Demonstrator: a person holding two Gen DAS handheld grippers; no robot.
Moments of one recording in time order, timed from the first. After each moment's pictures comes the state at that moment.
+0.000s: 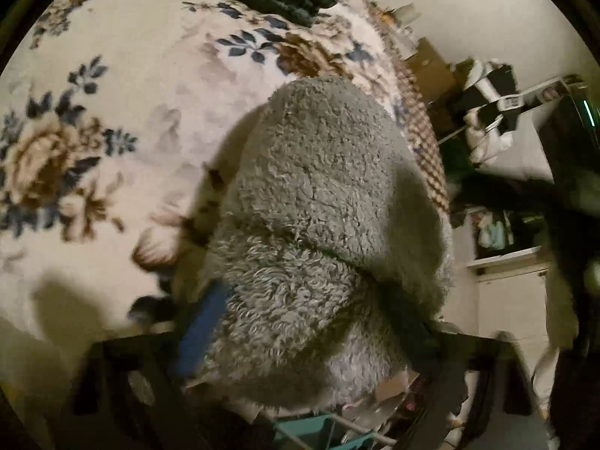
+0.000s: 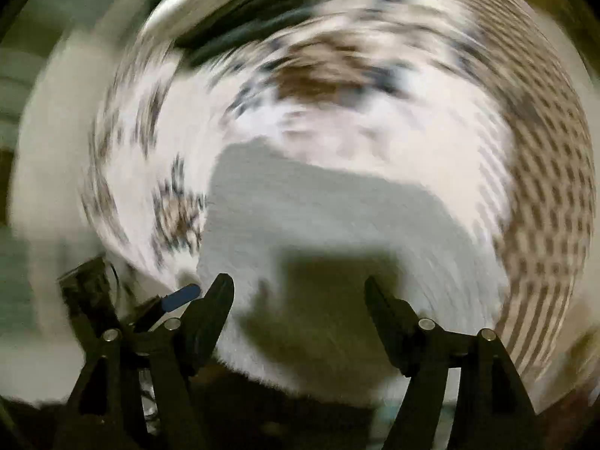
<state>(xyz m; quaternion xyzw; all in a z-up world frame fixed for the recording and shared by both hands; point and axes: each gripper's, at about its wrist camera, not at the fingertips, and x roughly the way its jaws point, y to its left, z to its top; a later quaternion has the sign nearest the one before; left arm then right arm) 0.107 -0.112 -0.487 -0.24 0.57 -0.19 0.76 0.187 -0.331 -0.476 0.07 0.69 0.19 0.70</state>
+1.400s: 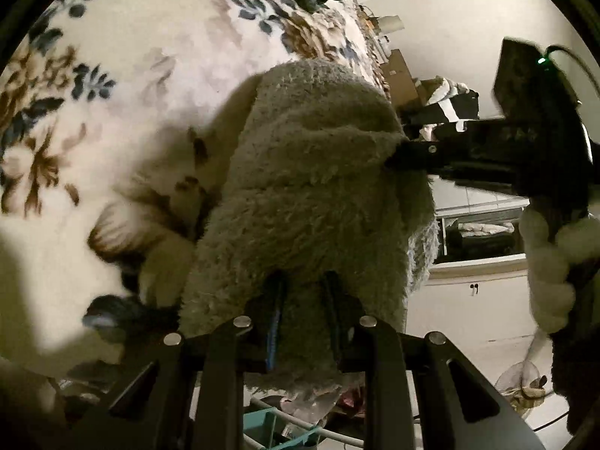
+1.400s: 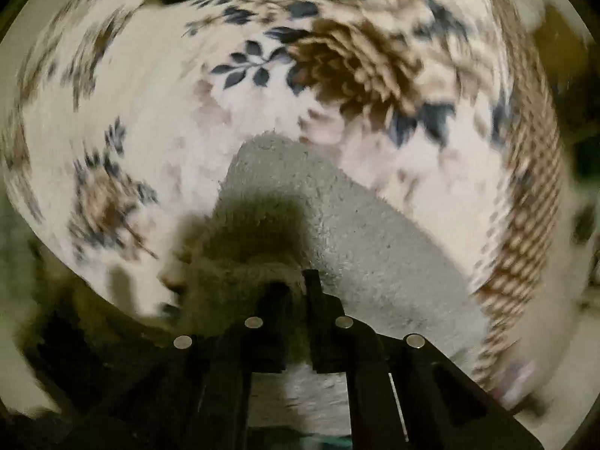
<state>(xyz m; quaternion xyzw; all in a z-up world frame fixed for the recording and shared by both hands) 0.118 -0.081 -0.533 -0.36 0.57 -0.26 0.69 0.232 -0.243 -0.514 -0.03 0.74 0.08 0.67</state>
